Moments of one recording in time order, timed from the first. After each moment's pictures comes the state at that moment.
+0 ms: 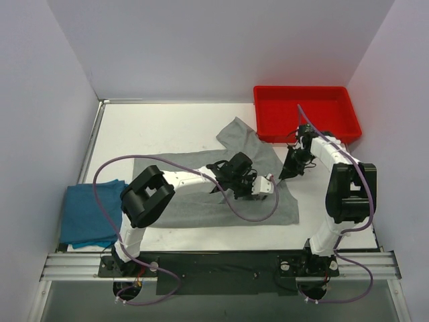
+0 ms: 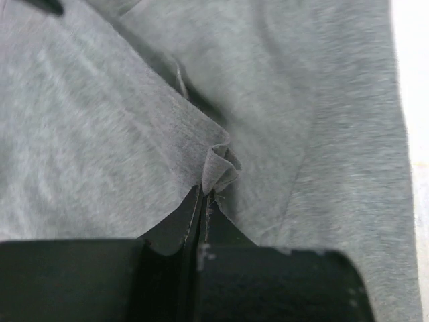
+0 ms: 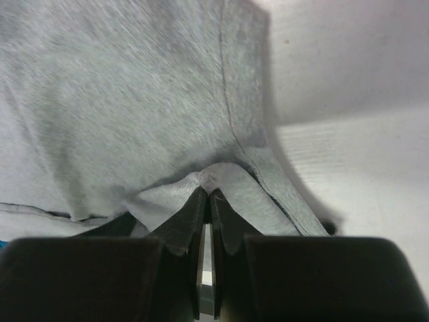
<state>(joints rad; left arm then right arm) -0.98 2.01 1.36 -0.18 0.40 0.68 0.01 1.74 1.17 -0.82 -0.22 0.39</state>
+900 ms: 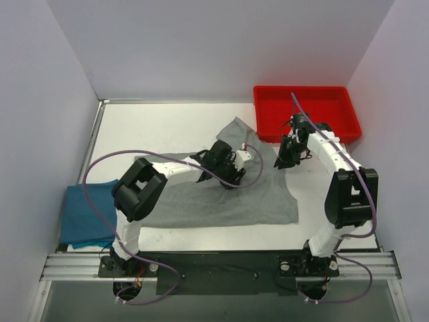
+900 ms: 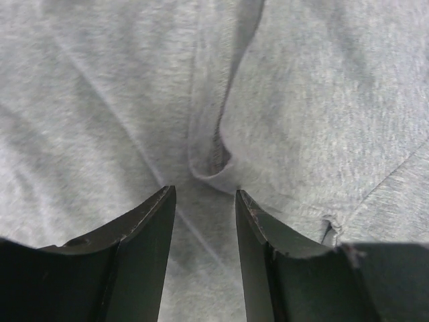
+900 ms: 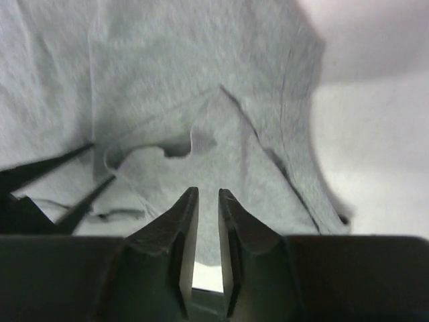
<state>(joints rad) -0.79 2.00 1.28 -0.09 0.35 0.18 0.10 1.73 1.32 -0.85 -0.18 0.39</state>
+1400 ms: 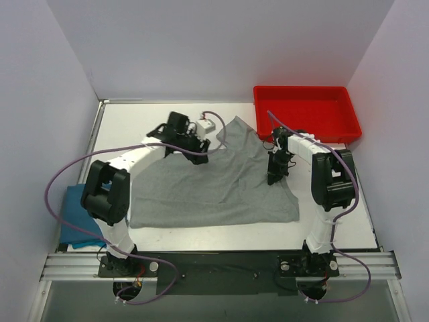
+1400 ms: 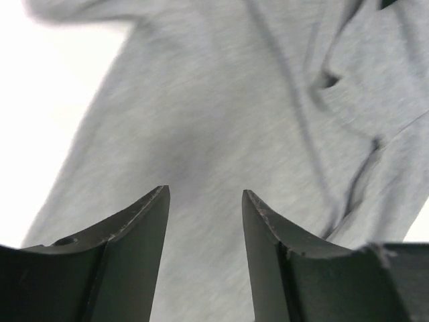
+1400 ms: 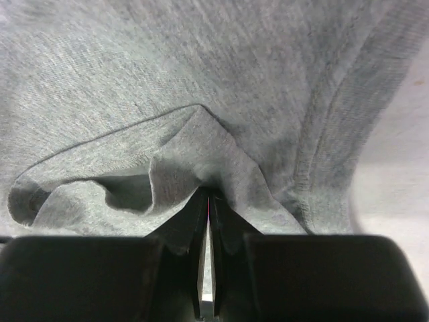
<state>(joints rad) -0.52 1.83 1.33 -0.34 0.46 0.20 0.20 1.93 1.25 -0.84 -0.12 0.38</state>
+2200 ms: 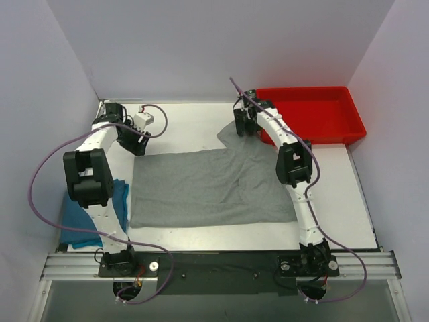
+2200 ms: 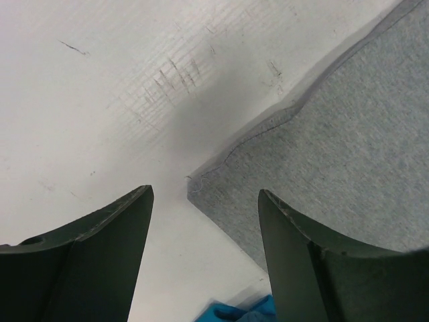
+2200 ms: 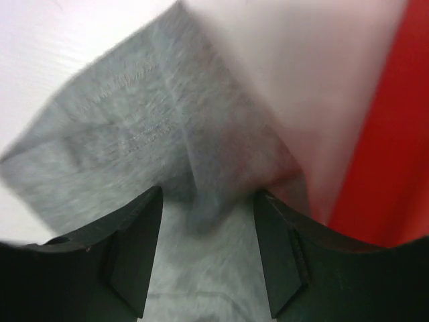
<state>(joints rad) 0.10 1.96 1.53 -0.67 0.31 0.65 0.32 2.52 2.35 -0.81 0.05 0.11</state>
